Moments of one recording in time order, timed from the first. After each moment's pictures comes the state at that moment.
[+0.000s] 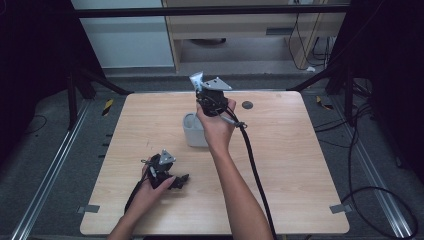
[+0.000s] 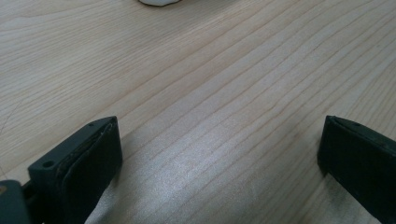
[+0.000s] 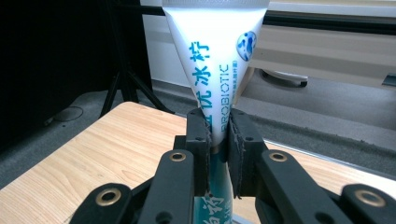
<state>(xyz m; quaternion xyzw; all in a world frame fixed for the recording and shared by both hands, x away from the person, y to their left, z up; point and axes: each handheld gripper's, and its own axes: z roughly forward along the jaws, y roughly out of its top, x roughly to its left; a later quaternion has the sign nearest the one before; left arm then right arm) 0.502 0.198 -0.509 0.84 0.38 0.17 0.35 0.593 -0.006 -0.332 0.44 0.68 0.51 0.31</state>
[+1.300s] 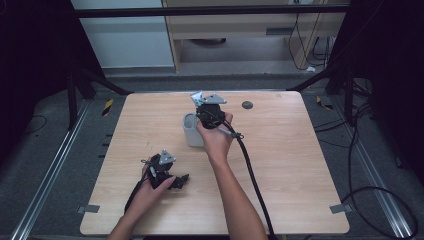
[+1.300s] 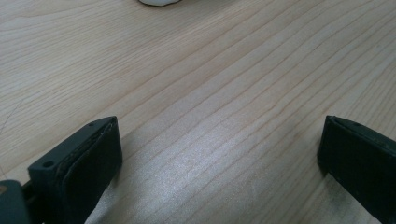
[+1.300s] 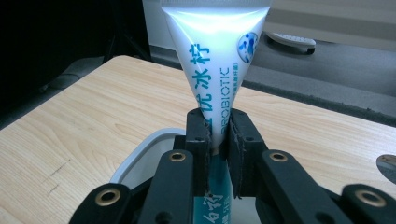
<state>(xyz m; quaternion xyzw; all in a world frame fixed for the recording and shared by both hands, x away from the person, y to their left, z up) 0.502 0.198 -0.509 0.84 0.38 0.17 0.35 0.597 0.001 -0.386 0.45 0.71 0.46 0.28</state>
